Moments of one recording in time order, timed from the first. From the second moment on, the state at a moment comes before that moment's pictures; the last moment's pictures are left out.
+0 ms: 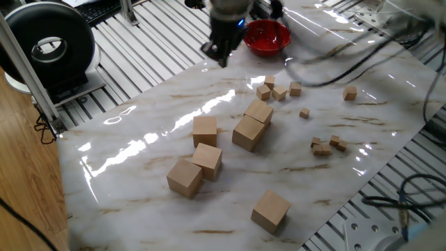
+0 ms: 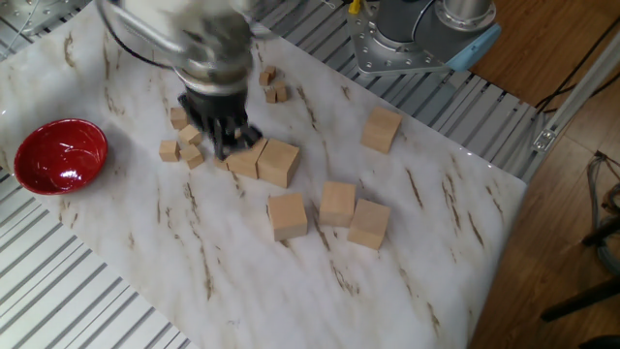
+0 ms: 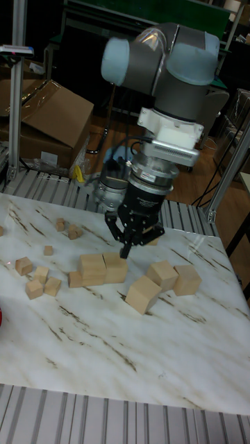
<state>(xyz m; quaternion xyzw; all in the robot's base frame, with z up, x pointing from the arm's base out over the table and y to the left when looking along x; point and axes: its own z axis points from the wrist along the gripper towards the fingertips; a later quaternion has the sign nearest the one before) 0.581 0.023 0.175 -0.02 0.99 -0.03 0.10</state>
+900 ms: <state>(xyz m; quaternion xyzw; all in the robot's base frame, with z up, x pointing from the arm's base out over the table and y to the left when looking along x) 0.576 0.028 0.181 -0.05 1.00 -0.02 0.08</state>
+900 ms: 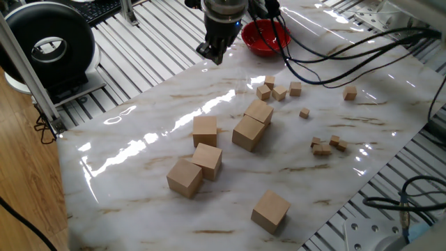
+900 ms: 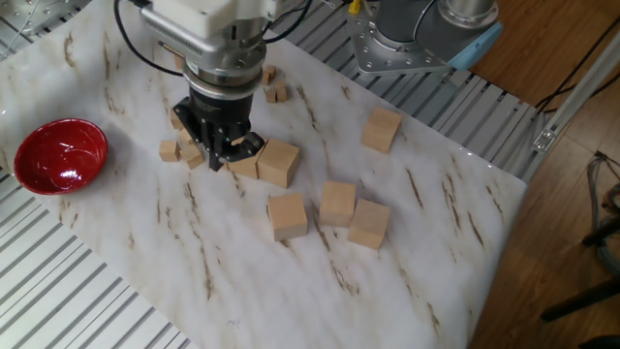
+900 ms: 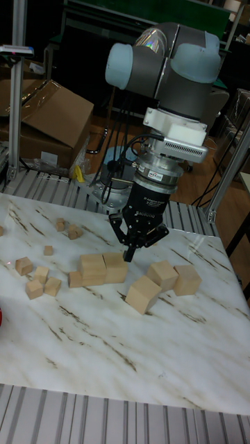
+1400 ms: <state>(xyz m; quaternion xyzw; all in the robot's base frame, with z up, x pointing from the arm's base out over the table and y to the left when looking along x) 0.578 0.006 0.182 -0.07 0.99 -0.05 0.07</state>
